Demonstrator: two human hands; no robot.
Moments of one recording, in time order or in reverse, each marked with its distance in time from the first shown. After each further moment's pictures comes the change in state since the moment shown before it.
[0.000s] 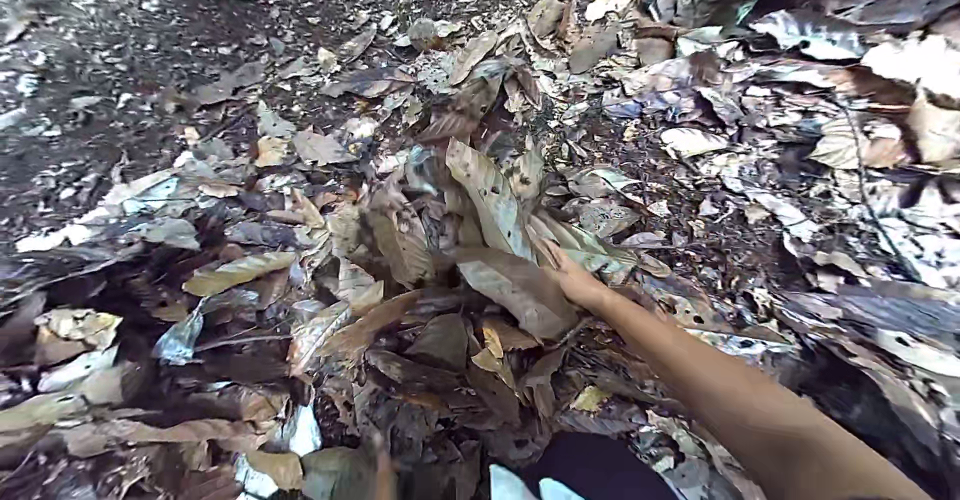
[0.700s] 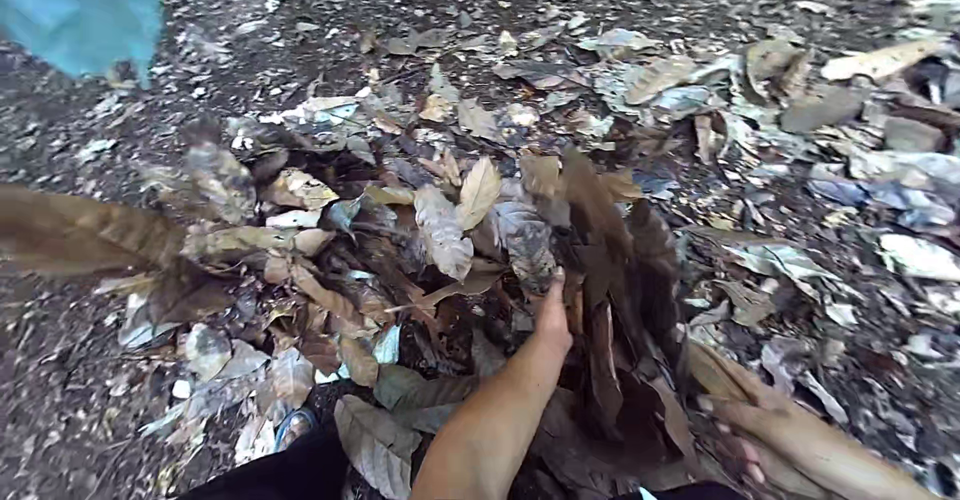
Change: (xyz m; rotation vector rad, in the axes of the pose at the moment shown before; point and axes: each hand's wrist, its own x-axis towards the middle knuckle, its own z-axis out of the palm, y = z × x) left_hand -0.006 0.188 0.191 -0.525 -0.346 0.122; right_hand -0.152 -0.103 0.017 0.111 -0.276 0.273
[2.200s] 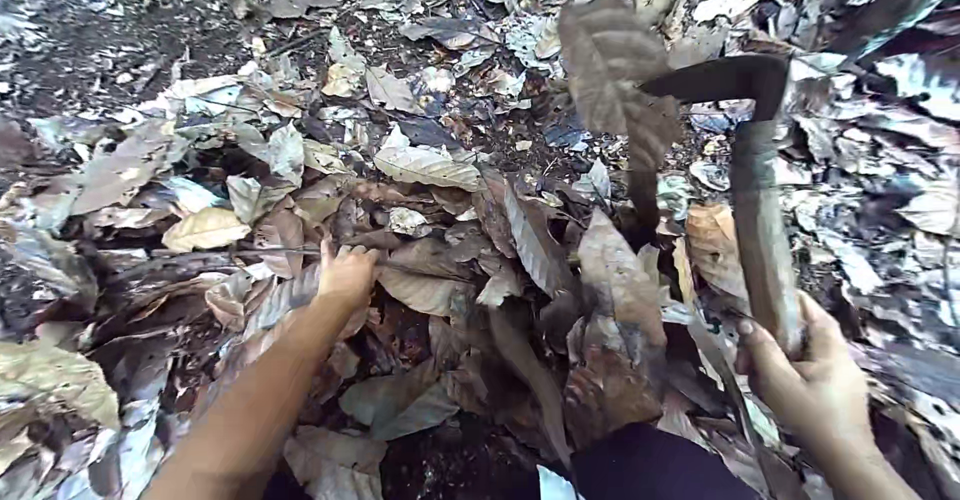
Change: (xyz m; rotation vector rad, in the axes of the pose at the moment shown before) left_hand 0.023 0.186 -0.154 2.265 -0.046 0.589; right_hand -0.037 0.071 -0.029 -0.333 0.983 -0.405
